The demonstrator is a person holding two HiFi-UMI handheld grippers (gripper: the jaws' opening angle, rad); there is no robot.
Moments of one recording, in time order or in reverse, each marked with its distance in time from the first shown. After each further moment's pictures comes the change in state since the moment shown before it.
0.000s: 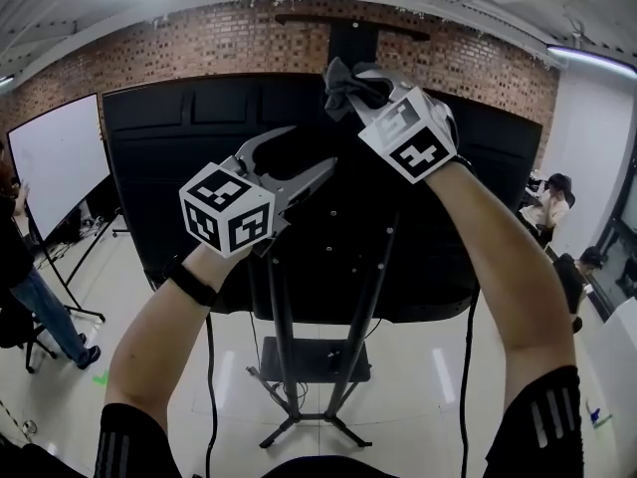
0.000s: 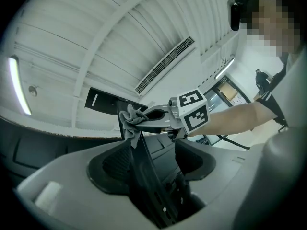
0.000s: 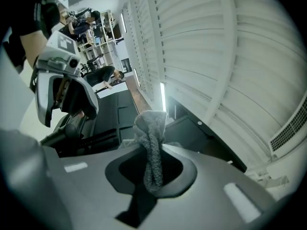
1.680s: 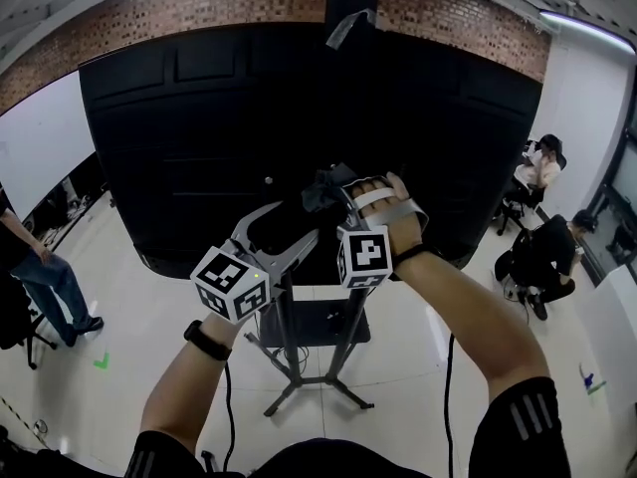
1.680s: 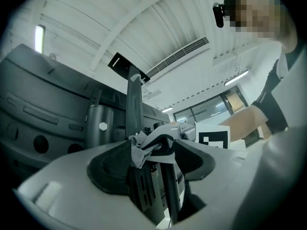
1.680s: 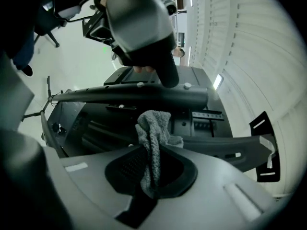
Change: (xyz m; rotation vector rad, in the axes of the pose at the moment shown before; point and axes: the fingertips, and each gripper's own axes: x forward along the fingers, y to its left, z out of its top) left arm -0.084 -0.067 -0.167 -0.250 0.099 0.020; right arm -0.036 0.279 -0.129 -0.613 0.285 0.242
